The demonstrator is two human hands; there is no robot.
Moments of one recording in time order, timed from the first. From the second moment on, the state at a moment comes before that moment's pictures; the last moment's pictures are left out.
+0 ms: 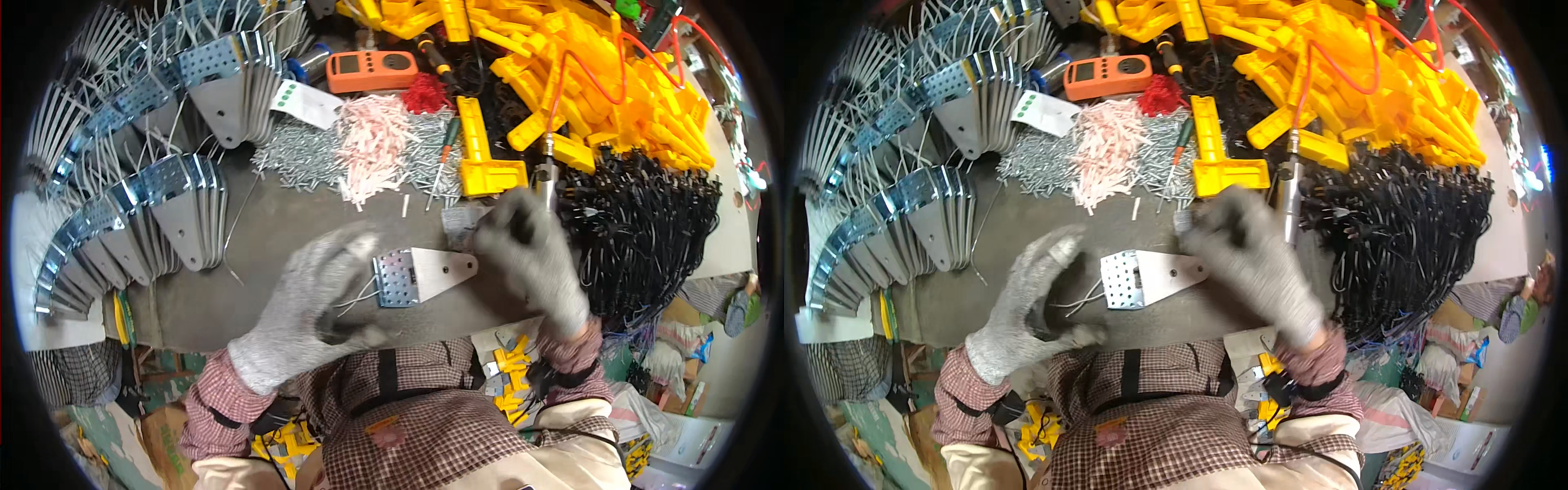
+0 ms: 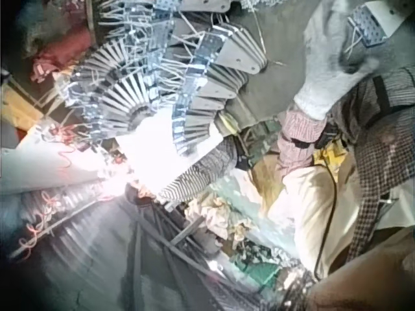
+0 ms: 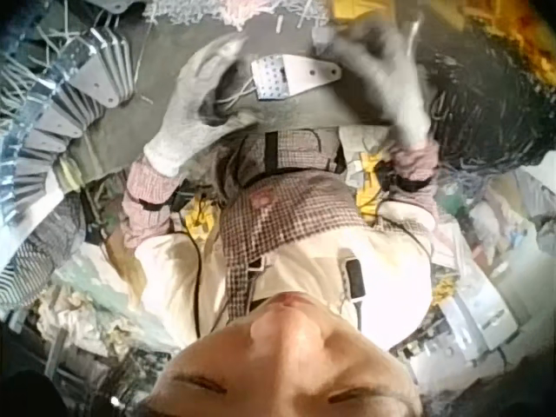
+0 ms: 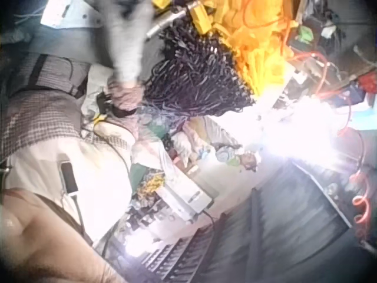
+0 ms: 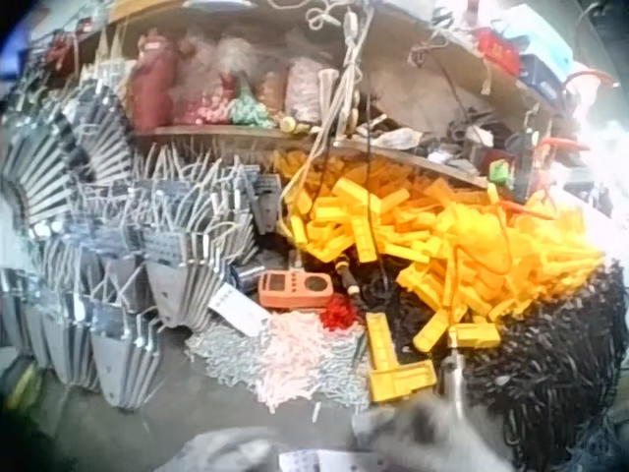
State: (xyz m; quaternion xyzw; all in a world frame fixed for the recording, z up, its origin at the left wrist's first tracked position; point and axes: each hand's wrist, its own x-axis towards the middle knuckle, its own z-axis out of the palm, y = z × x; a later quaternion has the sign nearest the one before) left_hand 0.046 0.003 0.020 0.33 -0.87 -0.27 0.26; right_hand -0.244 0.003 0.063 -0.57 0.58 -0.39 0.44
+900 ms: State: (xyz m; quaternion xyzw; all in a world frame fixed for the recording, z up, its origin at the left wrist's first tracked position) left_hand 0.028 0.005 -0.013 0.35 -0.86 -0.34 0.14; right_hand -0.294 -0.047 0.029 -0.80 0.58 -0.06 -0.13
